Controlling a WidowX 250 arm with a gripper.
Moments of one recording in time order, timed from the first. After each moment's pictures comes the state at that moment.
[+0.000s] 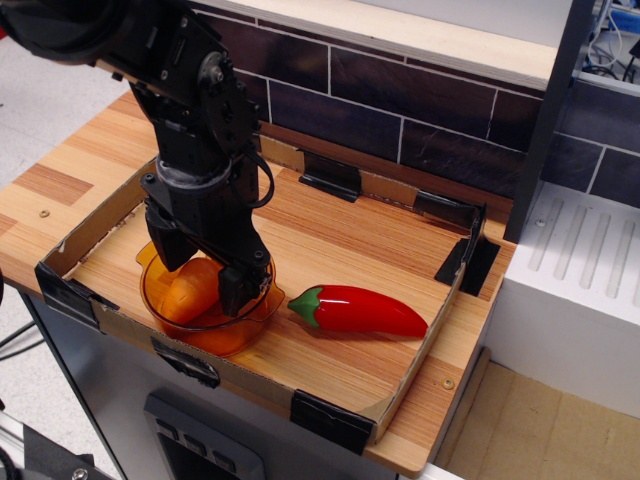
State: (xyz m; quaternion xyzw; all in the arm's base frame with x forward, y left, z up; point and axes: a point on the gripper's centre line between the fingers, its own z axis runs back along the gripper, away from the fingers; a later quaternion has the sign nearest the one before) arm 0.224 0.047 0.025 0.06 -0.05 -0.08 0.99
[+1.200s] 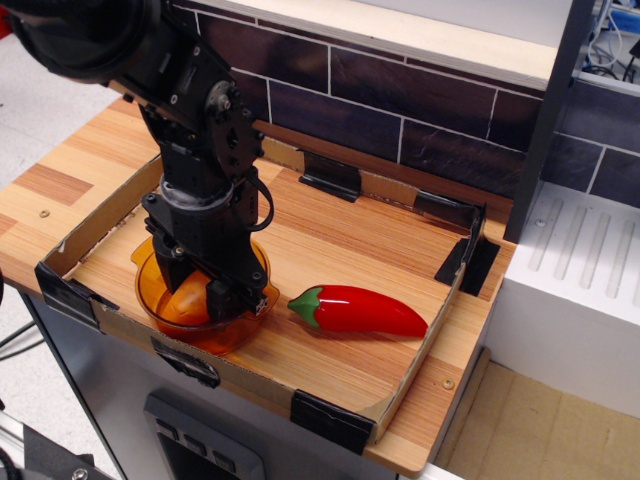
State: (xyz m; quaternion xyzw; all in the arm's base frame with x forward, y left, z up) arm 0.217 0.048 0.014 0.06 -0.03 -0.08 0.99
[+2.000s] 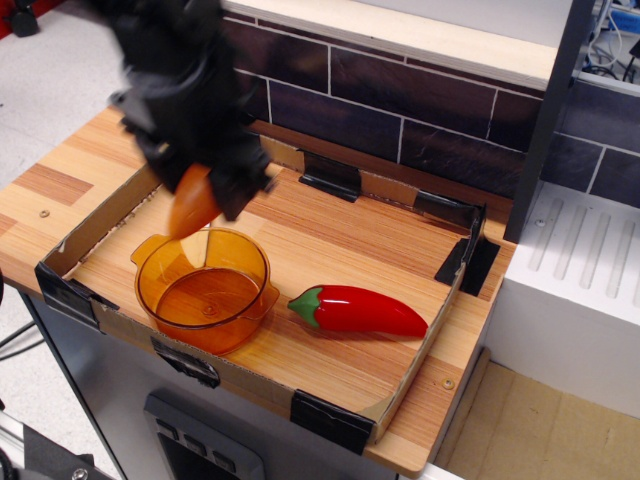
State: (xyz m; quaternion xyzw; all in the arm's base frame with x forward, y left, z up) arm 0.247 0.038 0.091 0.03 -0.13 0.00 0.99
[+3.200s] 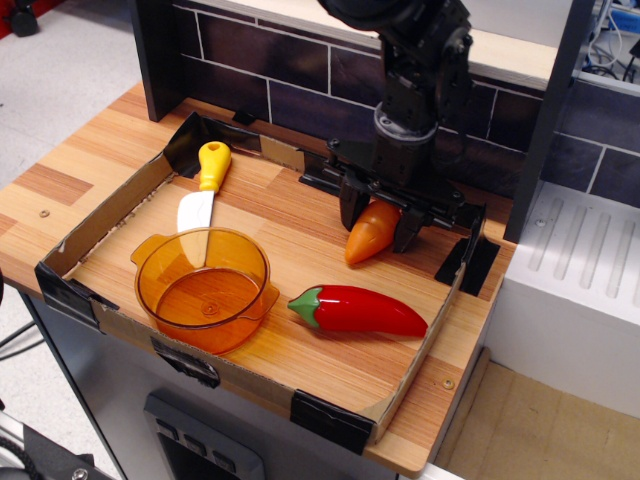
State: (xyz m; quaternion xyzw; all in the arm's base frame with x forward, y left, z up) arm 0.337 -0.033 0.004 0.06 -0.04 0.00 1.00
